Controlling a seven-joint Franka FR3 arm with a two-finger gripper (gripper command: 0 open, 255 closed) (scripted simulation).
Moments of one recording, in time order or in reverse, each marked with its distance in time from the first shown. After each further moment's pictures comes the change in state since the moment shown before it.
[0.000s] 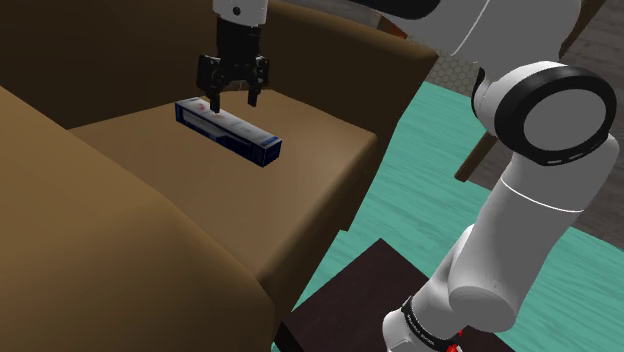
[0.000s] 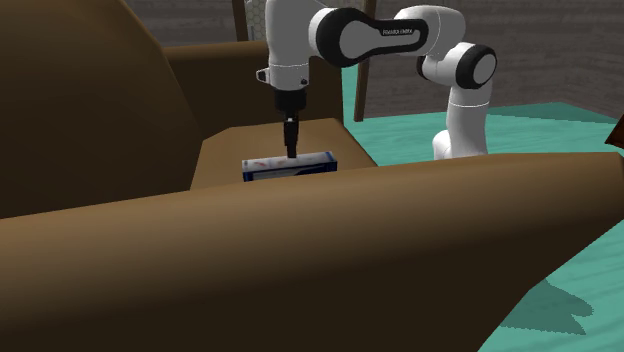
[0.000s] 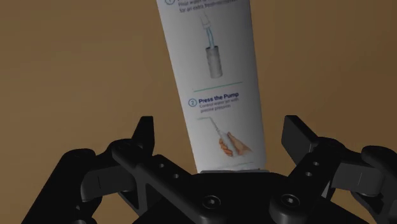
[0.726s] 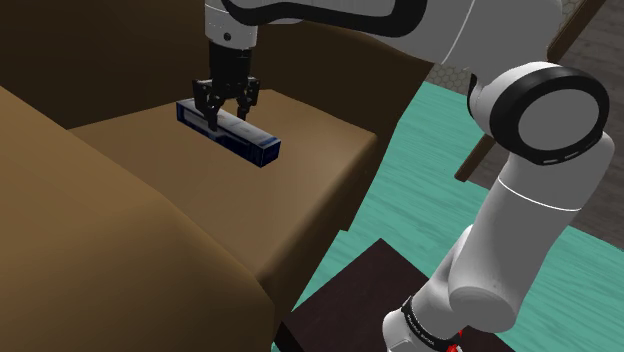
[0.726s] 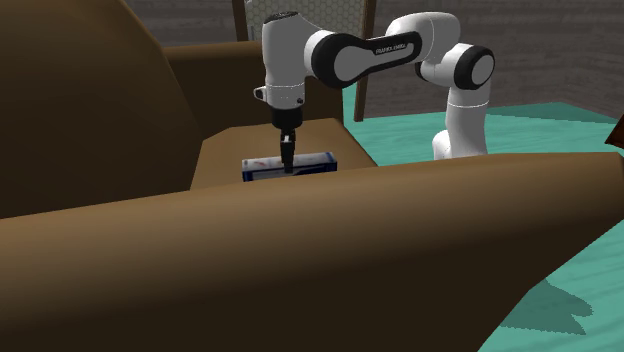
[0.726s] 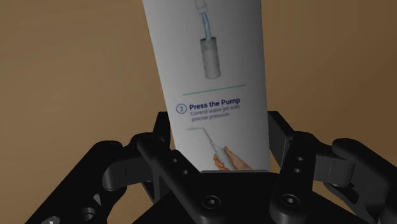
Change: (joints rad) arm 0.005 0.017 0.002 -0.080 -0.007 0.098 0.010
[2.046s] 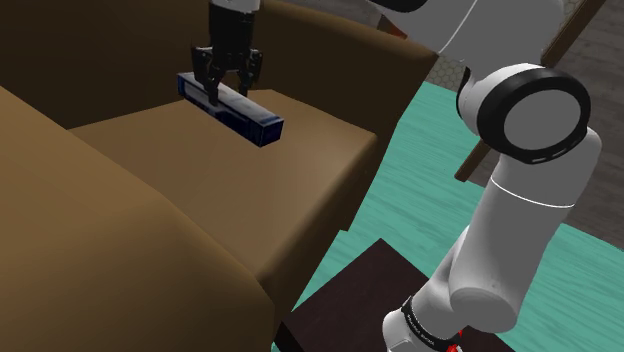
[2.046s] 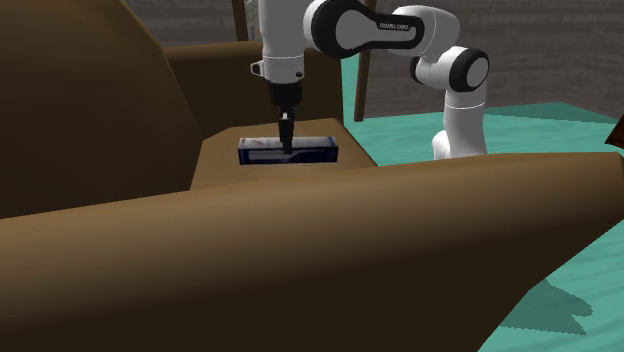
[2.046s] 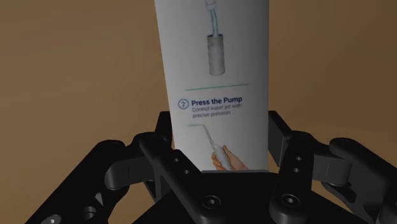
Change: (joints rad) arm 0.015 0.049 0.004 0.213 -0.015 -0.166 0.006
